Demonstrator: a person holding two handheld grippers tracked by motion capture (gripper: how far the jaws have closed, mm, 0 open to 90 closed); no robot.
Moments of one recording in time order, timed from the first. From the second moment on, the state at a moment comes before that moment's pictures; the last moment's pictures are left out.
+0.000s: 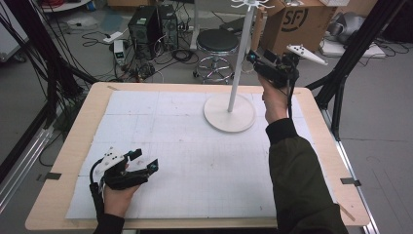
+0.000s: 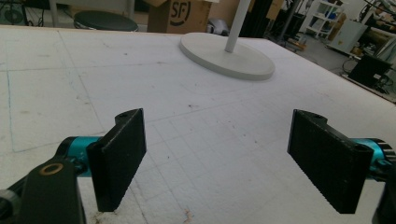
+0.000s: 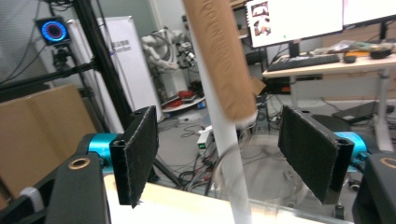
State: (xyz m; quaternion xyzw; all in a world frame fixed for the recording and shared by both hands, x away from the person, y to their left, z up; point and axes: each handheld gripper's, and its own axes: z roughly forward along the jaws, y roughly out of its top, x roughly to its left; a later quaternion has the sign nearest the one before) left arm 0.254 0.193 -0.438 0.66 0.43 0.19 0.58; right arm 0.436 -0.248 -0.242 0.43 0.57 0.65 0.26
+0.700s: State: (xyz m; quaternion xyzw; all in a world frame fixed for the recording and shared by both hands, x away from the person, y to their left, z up) left arm 0.251 0.189 -0.435 0.67 0.42 0.20 0.58; right arm 0.392 -0.268 -0.285 0.40 0.61 0.64 0.25
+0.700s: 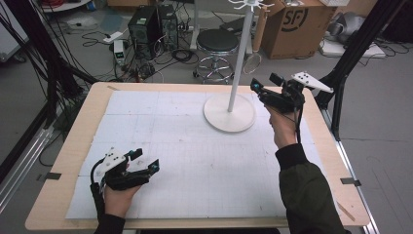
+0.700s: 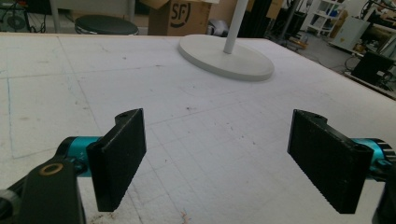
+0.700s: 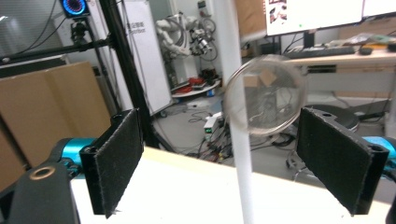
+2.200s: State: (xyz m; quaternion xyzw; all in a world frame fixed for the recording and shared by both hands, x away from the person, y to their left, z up) left arm 0.245 0.174 -0.433 0.68 0.38 0.21 0.59; right arm 0.298 -0.285 -0.385 0.38 0.71 0.55 0.20
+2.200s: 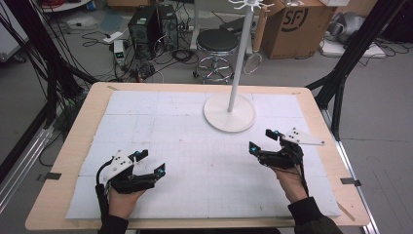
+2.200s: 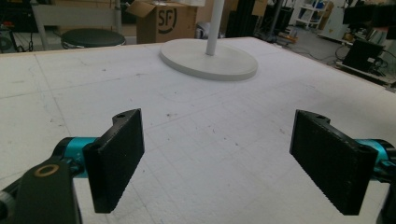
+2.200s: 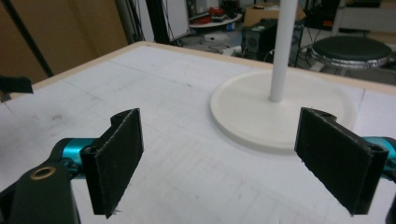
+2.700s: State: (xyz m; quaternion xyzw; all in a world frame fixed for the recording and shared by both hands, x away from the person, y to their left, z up) left arm 0.245 0.168 -0.435 0.70 0.36 0.21 0.58; right arm 0.284 -0.296 -0.420 0.38 0.73 0.53 0.20
